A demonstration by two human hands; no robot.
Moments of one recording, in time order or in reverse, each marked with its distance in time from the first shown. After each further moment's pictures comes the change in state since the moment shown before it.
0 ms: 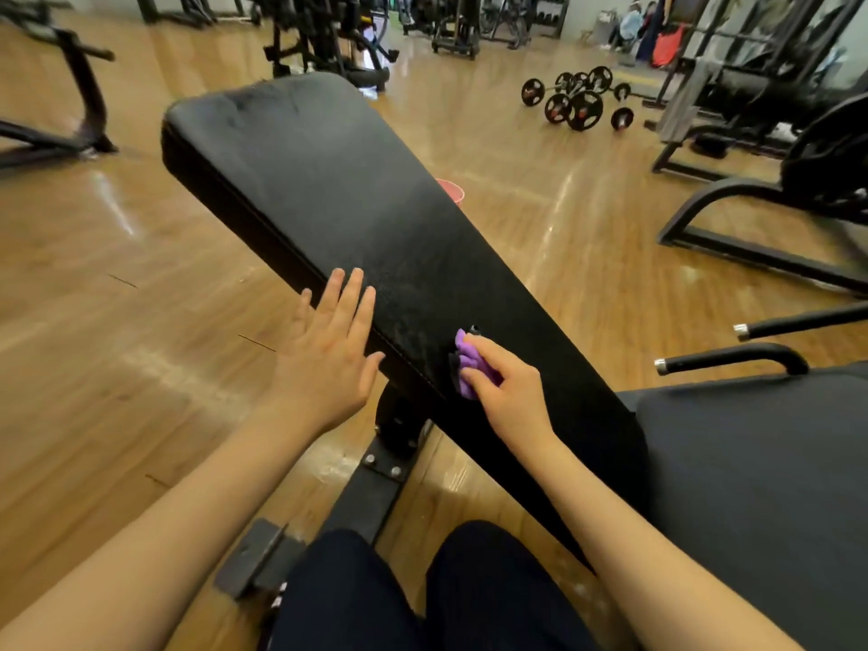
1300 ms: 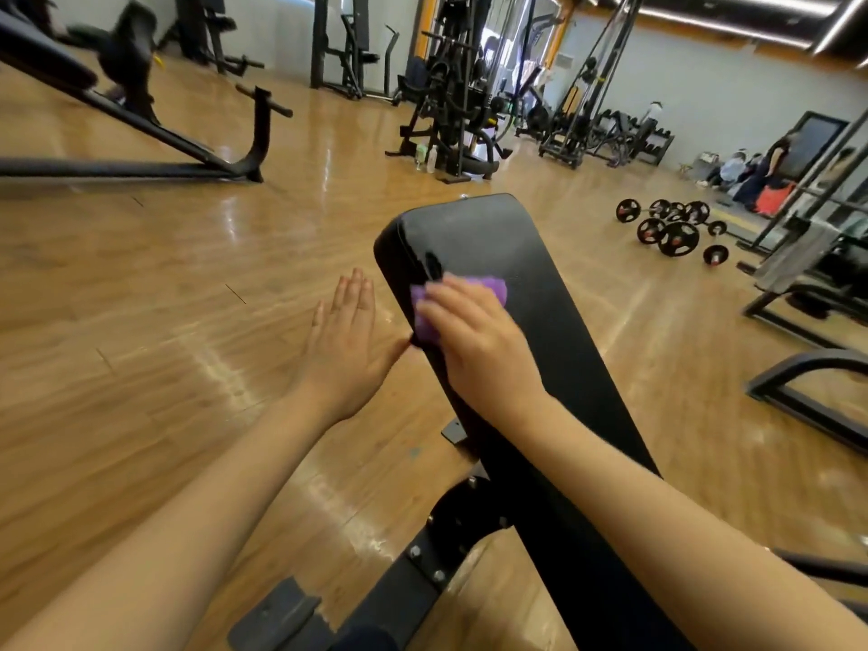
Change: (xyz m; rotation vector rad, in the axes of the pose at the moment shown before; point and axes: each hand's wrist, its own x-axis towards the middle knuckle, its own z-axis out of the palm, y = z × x) left_hand 0.016 -0.140 -0.026 -0.499 0.039 -0.434; right_hand 0.137 -0.133 0.125 -0.579 -0.048 -1.058
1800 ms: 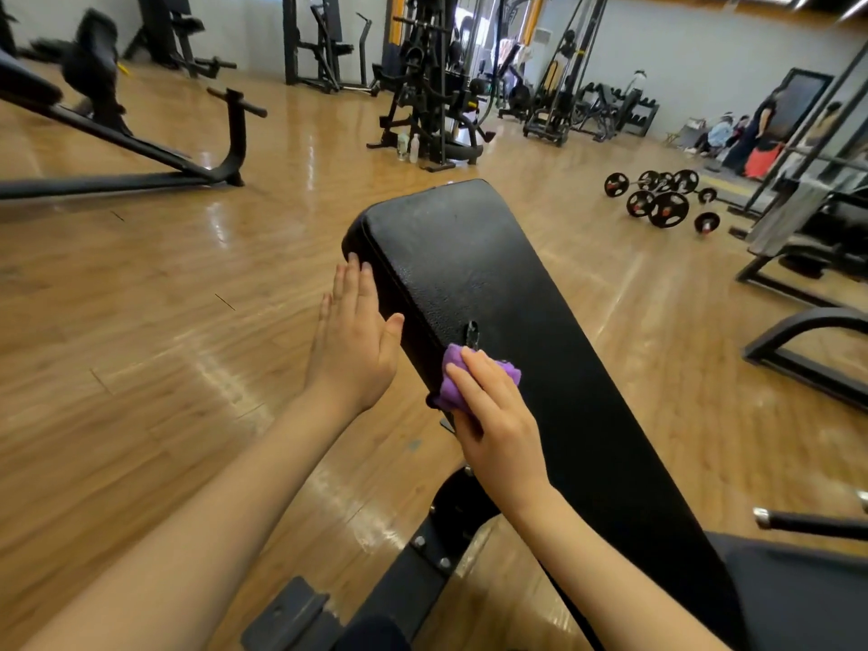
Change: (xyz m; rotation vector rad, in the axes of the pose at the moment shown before) left_hand 0.010 0.032 0.017 -0.159 0.164 0.013; right_hand -0.094 -0.016 0.006 0.041 0.052 0.374
